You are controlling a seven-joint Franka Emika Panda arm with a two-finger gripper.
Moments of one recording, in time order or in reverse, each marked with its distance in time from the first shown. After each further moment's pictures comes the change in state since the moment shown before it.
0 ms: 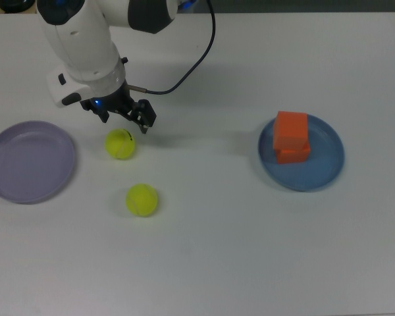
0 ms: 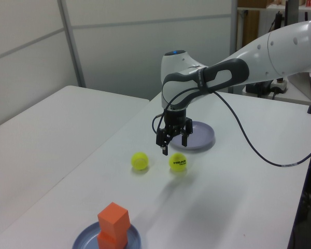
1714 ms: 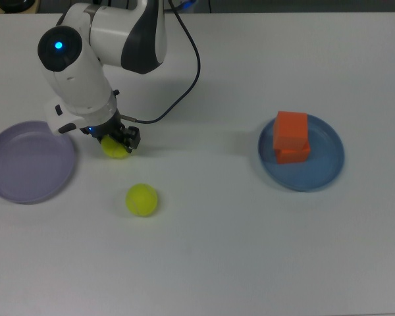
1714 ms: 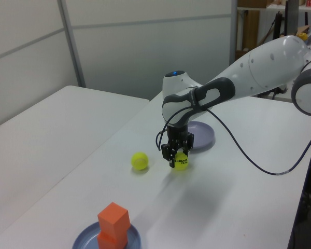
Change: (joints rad) arm 0.003 0.135 -0.039 0.003 0.000 0.103 -0.038
